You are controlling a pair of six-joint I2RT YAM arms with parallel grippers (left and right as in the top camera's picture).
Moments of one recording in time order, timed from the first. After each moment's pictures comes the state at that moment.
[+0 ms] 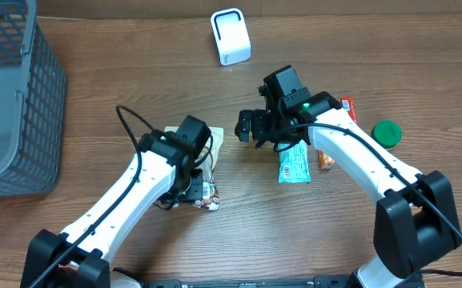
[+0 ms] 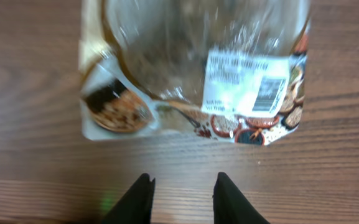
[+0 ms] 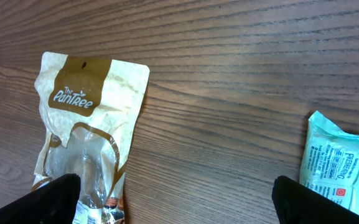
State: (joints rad) left arm -0.48 1.52 1.02 -1.14 0.01 -0.53; right arm 0.46 1.79 1.33 -0.72 -0.26 0.46
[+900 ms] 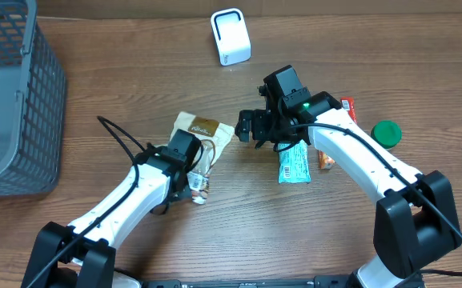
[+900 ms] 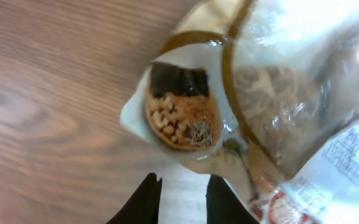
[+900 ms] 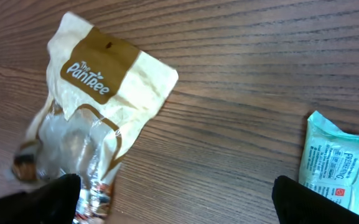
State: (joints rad) left arm -0.40 1.53 0.82 -0.81 -0.31 -0.69; right arm 0.46 1.79 1.33 -0.72 -0.26 0.46
